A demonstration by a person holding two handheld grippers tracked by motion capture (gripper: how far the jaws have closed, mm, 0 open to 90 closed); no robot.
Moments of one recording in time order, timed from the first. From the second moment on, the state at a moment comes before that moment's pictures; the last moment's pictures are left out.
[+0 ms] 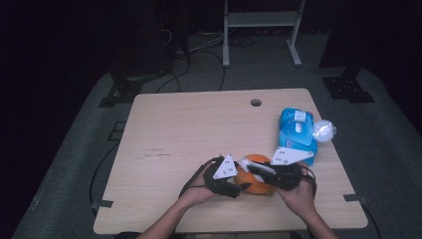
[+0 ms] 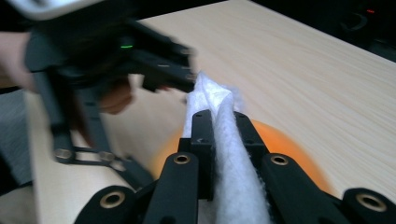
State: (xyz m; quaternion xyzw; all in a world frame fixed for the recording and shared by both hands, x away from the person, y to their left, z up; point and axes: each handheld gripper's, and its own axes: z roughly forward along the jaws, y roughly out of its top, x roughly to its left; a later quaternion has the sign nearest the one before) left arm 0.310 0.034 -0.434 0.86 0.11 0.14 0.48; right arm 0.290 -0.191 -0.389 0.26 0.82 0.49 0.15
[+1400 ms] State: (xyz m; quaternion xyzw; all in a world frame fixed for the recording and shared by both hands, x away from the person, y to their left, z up) left arm 0.332 0.055 -0.438 0.84 0.16 0.03 0.52; right arm 0.308 -0.213 -0.409 0.29 0.81 0.49 0.10
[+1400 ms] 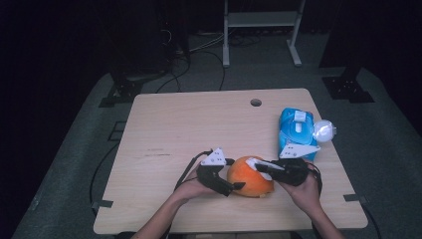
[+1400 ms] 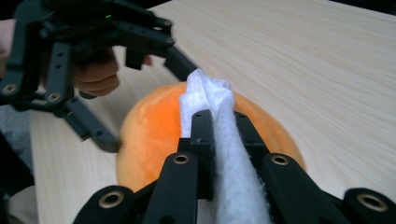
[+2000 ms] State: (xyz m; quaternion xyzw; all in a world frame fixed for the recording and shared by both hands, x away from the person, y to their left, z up) left arm 0.326 0.057 -0.441 0.86 0.12 0.07 0.49; right arm 0.302 -0.201 -0.408 0.28 0.82 0.48 0.11
